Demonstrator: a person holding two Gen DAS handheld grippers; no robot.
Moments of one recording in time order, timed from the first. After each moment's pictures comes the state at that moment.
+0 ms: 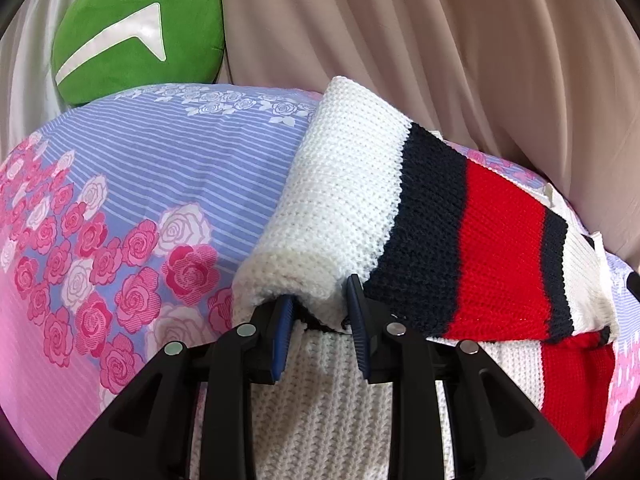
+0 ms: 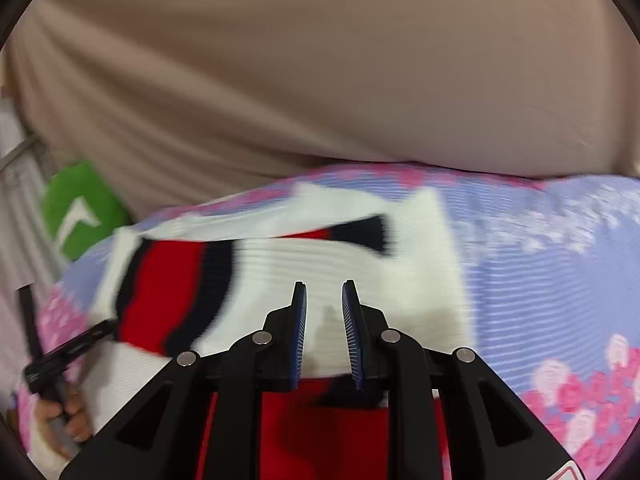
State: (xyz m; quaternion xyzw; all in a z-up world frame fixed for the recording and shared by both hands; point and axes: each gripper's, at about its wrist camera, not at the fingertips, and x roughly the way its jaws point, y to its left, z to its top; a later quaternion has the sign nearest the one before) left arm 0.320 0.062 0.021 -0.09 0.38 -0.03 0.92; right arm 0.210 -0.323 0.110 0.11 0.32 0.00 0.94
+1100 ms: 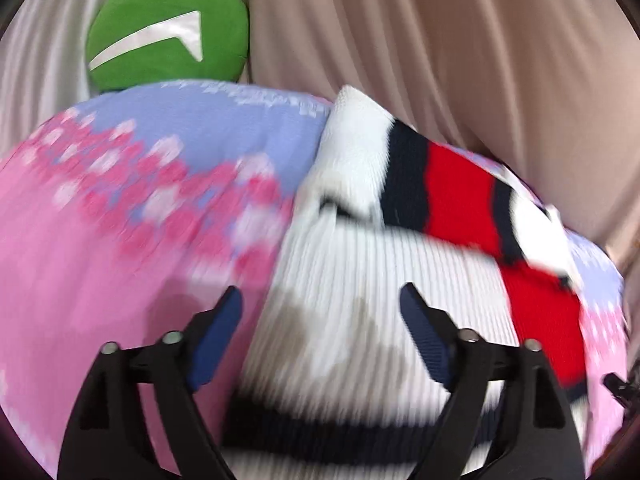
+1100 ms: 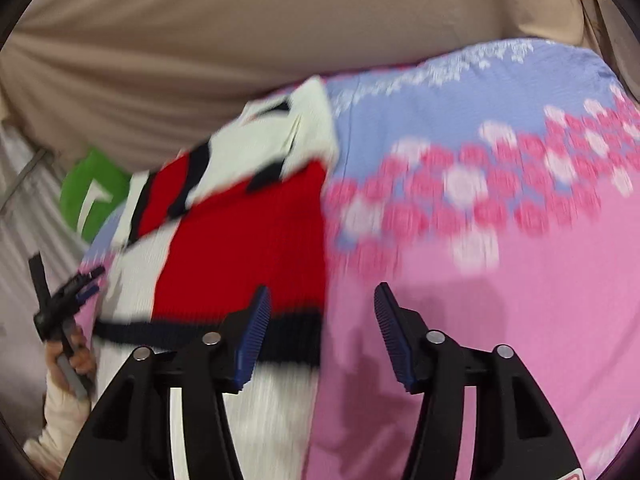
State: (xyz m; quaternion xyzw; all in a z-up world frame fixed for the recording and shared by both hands) left arm 0.187 0.110 0.034 -0.12 0.37 -0.07 0.92; right arm -0.007 -0.369 0.041 0.21 0.37 -0.06 0.90
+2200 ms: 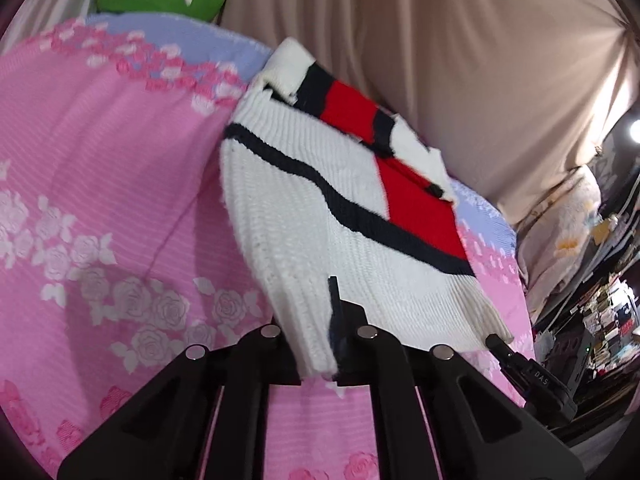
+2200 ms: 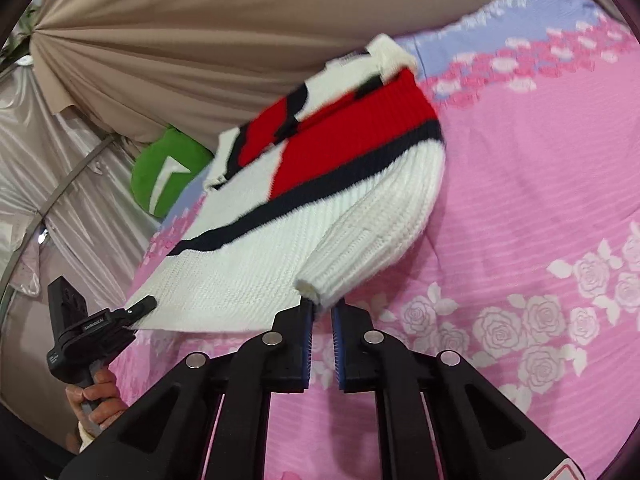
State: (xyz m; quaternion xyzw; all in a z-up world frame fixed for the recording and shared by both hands) left arm 0.016 0.125 0.037 -0.21 0.39 -0.22 0.87; right arm -0.109 -0.255 0.026 0.28 0.29 0.01 0.92
